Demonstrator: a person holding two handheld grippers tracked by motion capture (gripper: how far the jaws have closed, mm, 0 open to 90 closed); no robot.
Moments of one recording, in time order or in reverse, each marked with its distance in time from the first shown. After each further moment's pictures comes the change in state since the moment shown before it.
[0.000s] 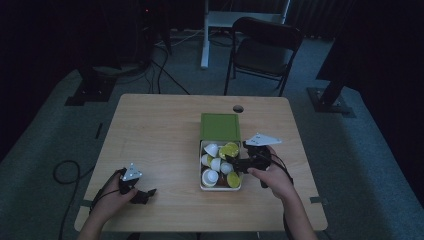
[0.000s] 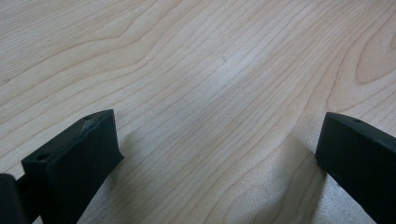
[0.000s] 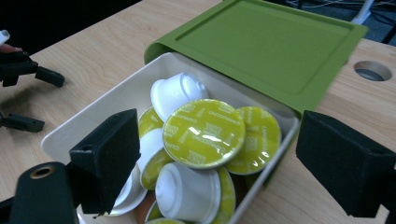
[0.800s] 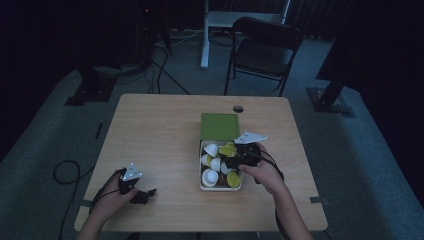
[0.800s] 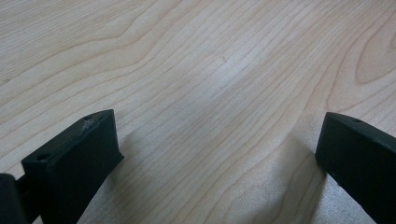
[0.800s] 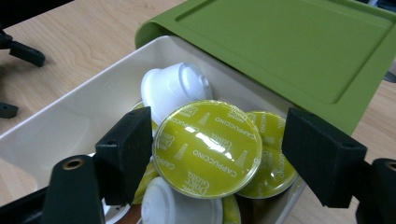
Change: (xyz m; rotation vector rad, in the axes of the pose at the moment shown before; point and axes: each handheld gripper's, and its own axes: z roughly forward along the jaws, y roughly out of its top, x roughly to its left) left arm 0.000 0.000 0.000 0.001 0.000 0.000; right arm 0.003 0.003 0.031 0.071 -0.010 -0.067
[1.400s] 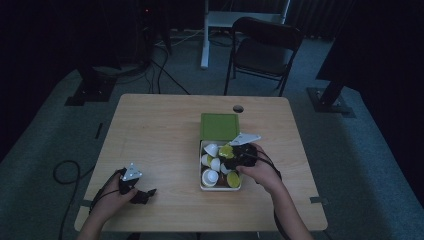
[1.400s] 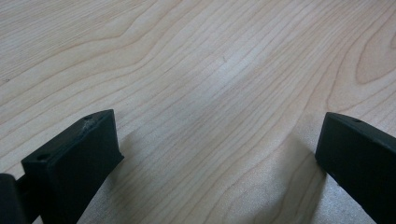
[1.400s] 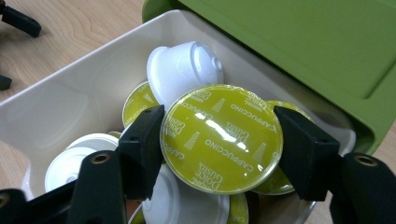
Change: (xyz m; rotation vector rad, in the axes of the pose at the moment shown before) left arm 0.000 0.000 0.000 -0.001 0.000 -0.001; right arm 0.005 0.001 0.008 0.078 0.007 -0.069
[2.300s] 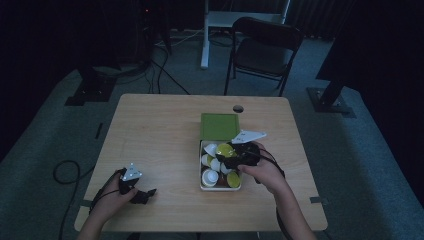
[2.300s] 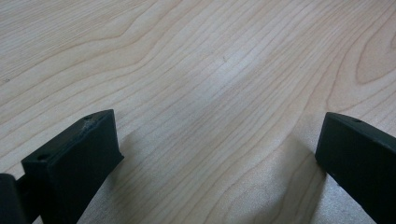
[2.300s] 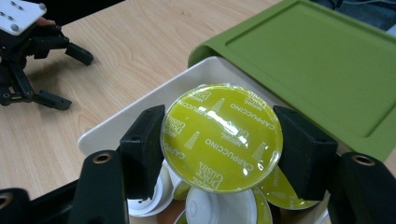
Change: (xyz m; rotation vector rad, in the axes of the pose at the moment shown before) left arm 0.000 0.000 0.000 -0.001 0.000 -0.002; right arm 0.009 0.017 -0.028 -0.077 0.092 0.003
